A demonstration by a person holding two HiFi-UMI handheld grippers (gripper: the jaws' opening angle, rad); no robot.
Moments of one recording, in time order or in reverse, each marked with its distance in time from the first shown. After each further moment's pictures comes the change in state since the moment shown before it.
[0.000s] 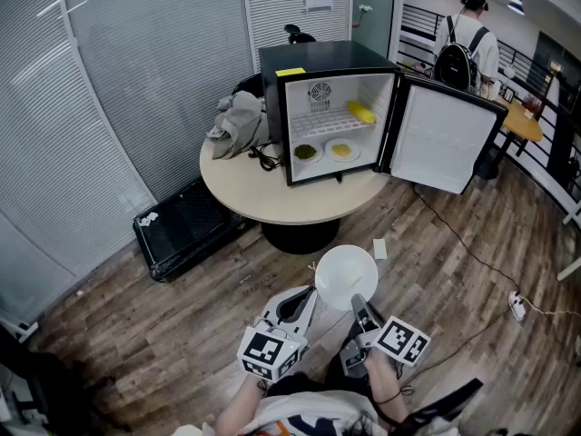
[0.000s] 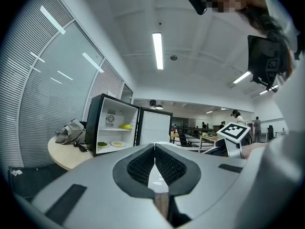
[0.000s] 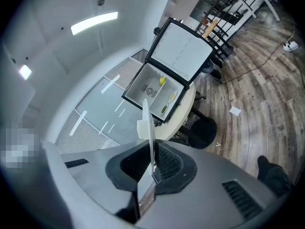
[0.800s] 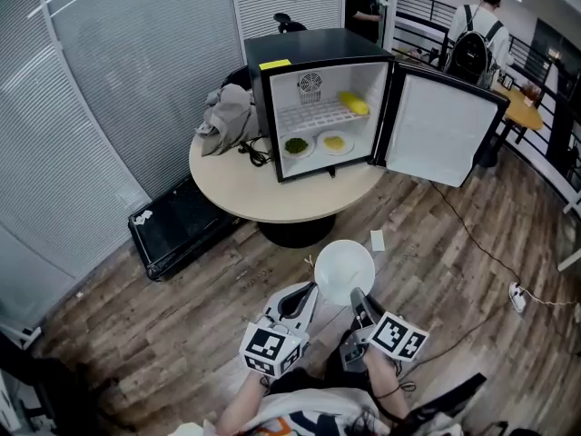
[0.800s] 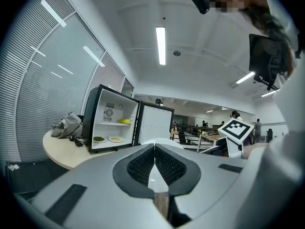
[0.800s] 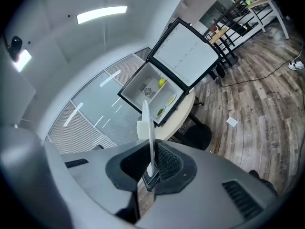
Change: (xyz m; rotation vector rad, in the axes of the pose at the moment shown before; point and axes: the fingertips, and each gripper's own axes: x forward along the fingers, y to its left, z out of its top) left arm 0.045 0.005 -0.011 -0.034 0.045 -0.012; right arm 0.021 -0.019 0.028 -0.102 0.001 -0.061
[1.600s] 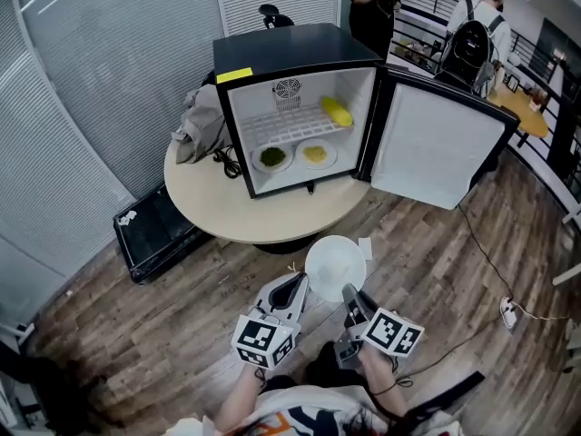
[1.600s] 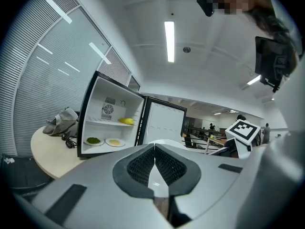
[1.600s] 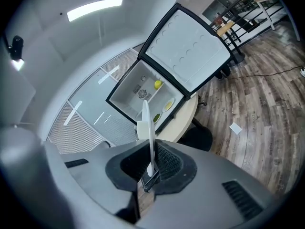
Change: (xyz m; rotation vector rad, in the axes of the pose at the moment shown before) left arm 0.141 0.029 0.013 -0.056 0.001 0.069; right arm 0.069 -0.051 0.104 -0.009 0.074 0.019
